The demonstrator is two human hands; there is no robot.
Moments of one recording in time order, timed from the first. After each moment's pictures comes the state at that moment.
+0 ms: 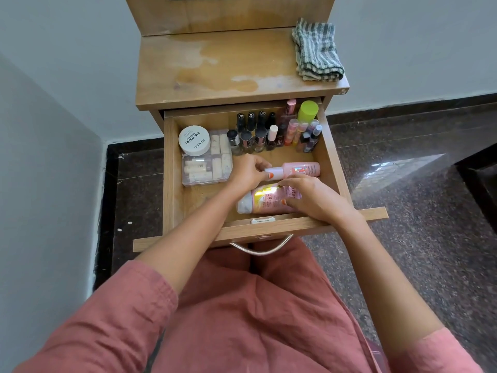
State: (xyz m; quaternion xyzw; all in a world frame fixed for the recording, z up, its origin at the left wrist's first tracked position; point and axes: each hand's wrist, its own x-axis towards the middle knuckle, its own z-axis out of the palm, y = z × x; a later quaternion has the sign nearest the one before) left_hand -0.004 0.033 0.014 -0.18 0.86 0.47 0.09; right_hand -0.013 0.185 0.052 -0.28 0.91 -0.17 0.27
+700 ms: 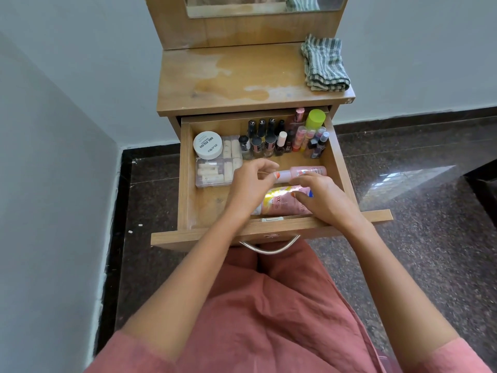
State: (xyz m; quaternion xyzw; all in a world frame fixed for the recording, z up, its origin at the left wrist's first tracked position) left_hand 0.049 0.043 0.067 -0.20 0.83 0.52 -0.03; right_hand 0.000 0.189 0.063 -0.25 0.92 -0.23 0.18
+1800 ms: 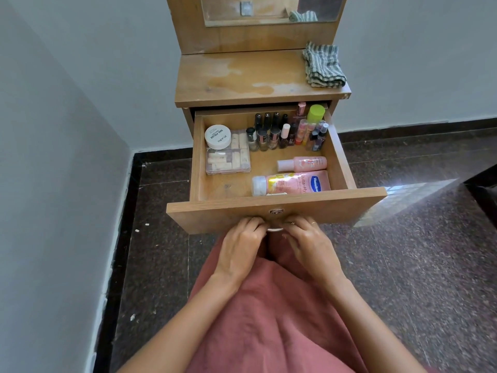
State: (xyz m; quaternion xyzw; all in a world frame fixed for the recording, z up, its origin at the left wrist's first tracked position) left_hand 0.173 0.070 -0.012 -0.04 0.98 0.16 -0.12; right_hand 0.111 0.214 -0.017 -0.33 0.92 -0.22 -0.07
